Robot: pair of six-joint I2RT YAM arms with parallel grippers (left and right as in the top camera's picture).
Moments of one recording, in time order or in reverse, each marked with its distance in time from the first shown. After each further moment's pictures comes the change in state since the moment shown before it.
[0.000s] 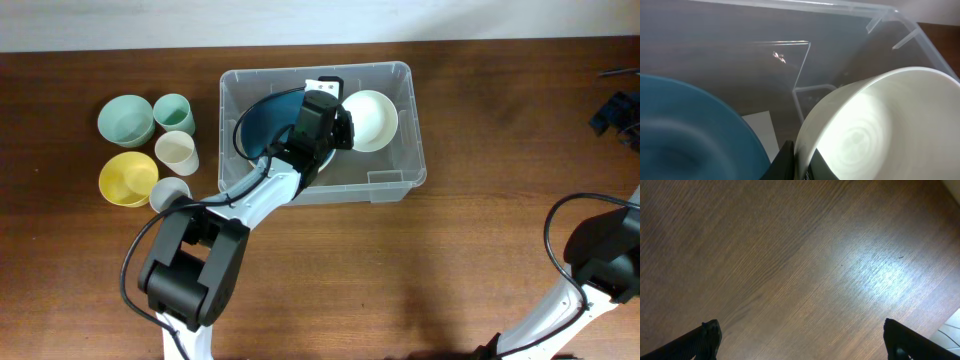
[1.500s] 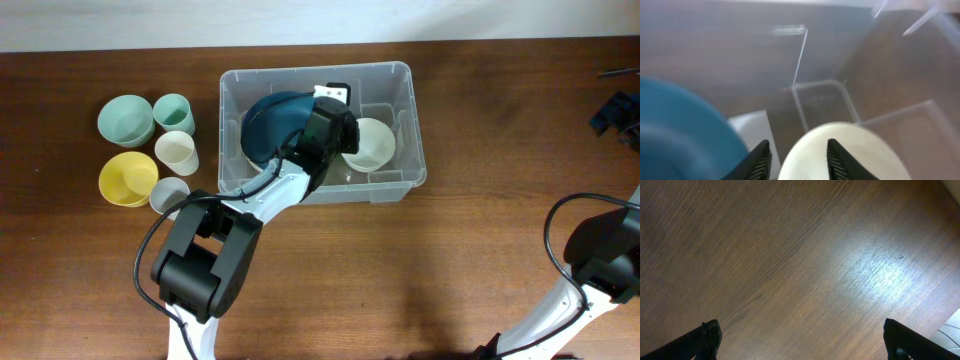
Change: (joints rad) left arm -0.027 0.058 0.032 0.029 -0.044 0.043; right arm 0.000 0.000 0.000 0.000 0.000 0.001
